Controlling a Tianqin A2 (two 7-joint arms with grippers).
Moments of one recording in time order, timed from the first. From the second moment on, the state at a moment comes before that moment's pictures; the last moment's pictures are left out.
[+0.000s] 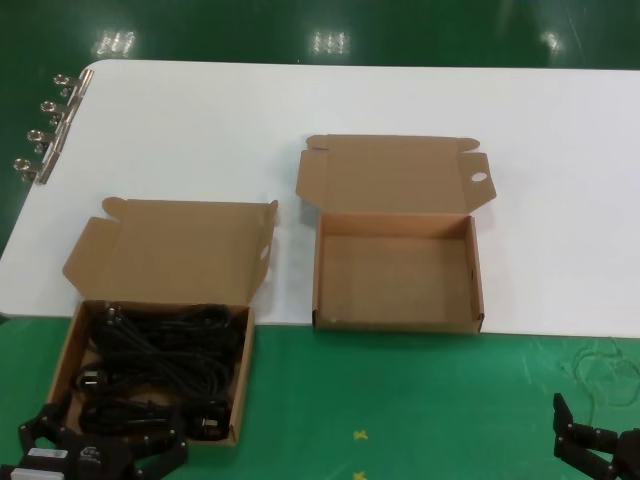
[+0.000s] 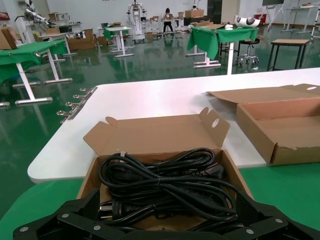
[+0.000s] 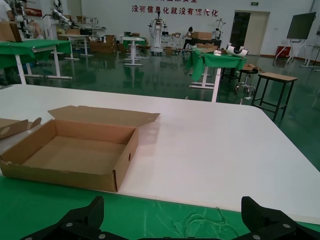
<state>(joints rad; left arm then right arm) -0.05 -0.29 1.63 -1.56 -1.78 0.02 0.01 0.00 0.30 -1.60 1.60 1.80 0.00 0.00</state>
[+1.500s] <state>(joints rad) -0.05 -0.29 1.63 -1.56 -1.78 0.02 0.01 0.00 0.30 -1.60 1.60 1.80 0.00 0.00</state>
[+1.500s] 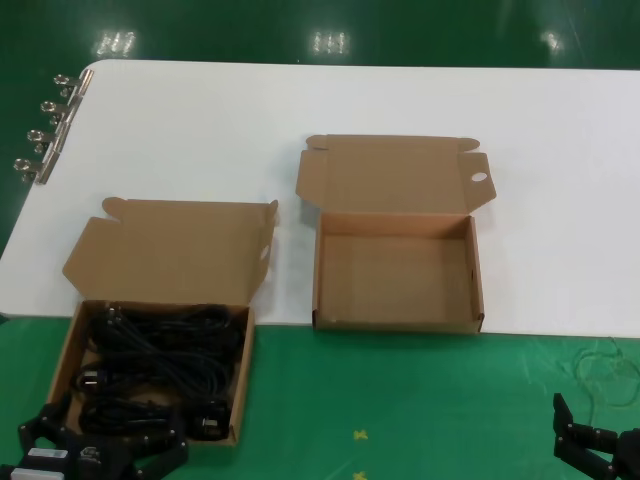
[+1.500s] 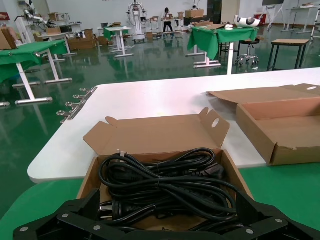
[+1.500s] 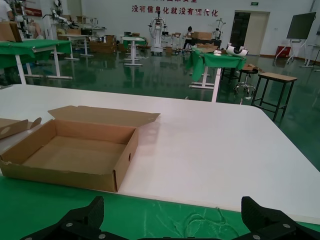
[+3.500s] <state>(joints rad) -0.10 -0.30 1.59 -1.49 -1.80 0.16 0.10 0.00 0.30 -1.60 1.60 1.80 0.00 0.00</state>
